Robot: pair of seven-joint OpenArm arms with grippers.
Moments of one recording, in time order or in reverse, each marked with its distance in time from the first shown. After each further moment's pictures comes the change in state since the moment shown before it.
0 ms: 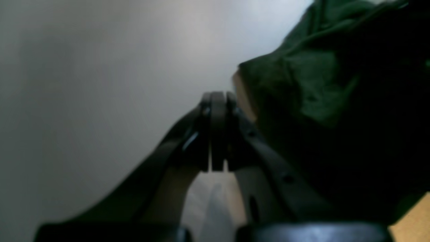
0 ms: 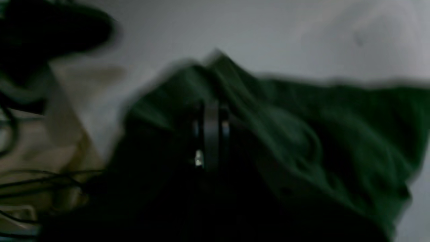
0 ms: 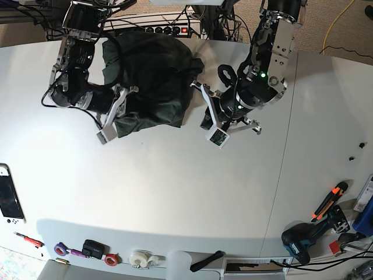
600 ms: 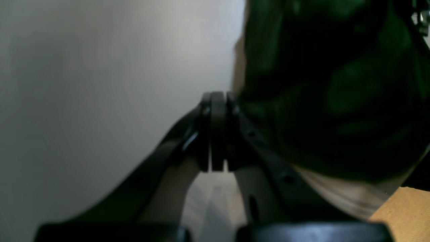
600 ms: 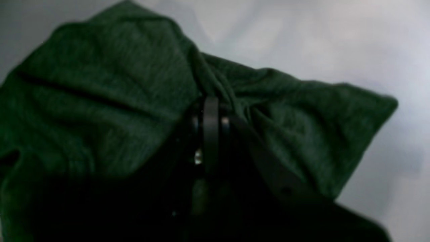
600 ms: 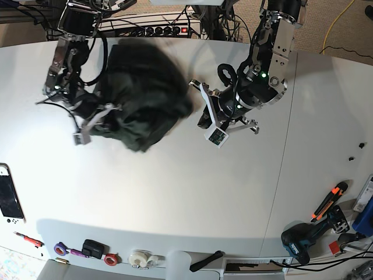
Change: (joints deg) left arm 0.0 0.0 0.0 0.0 -1.2 -0.1 0.1; right arm 0.0 2.1 5.4 -11.1 -27.4 -15.1 26.6
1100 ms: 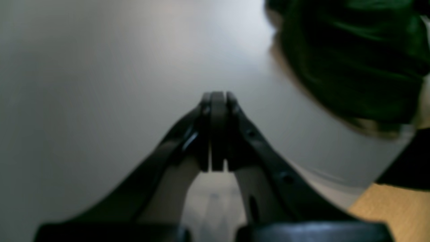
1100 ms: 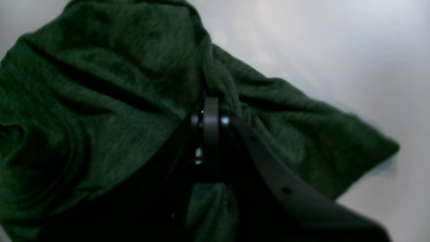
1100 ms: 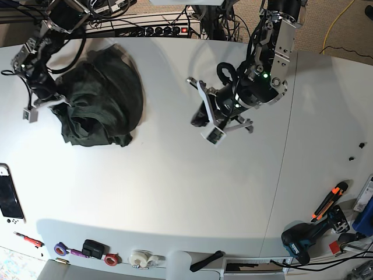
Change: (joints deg) left arm 0.0 0.0 0.0 0.0 -5.5 -2.8 -0.8; right arm -0.8 1.5 23.6 -1.1 3.4 -0.9 -5.9
